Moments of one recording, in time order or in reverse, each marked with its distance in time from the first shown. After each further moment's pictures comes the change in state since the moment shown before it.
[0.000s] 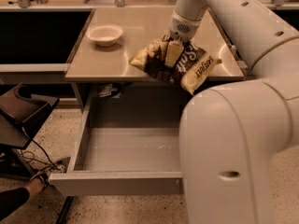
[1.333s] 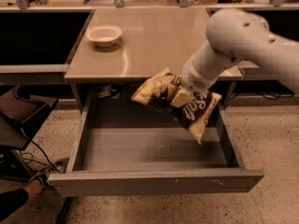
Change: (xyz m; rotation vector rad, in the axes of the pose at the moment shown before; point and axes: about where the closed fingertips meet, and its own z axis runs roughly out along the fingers) arm 0.057 0.115 0.049 0.089 -0.177 -0.071
